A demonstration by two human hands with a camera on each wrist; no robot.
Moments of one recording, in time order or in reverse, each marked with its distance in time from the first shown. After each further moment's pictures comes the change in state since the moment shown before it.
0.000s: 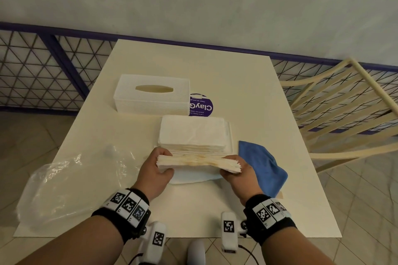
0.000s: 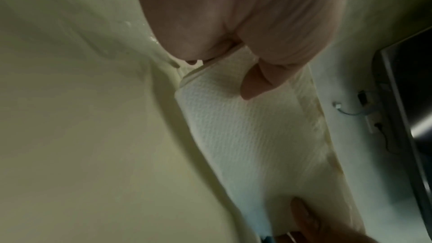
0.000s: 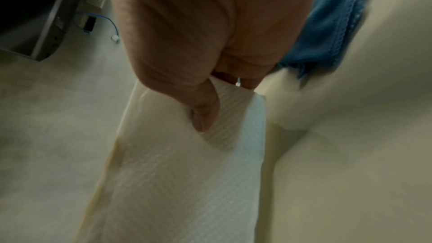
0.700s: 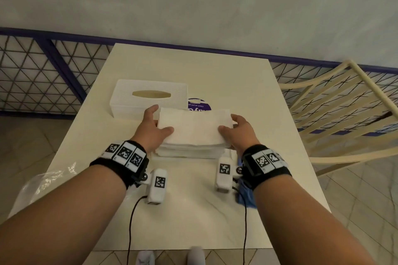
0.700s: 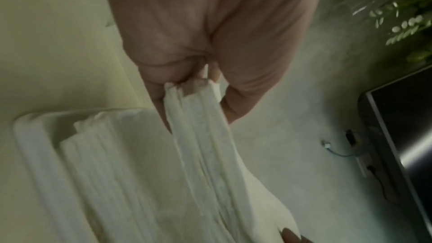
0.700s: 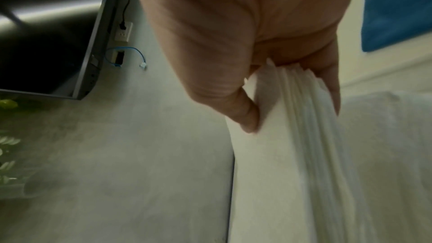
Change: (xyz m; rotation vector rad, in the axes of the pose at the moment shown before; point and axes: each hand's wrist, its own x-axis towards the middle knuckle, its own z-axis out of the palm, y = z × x) left_hand 0.099 0.067 -0.023 0.011 -0.006 -0.151; right_hand 0.092 -0.088 -0.017 0.181 0.053 0.166
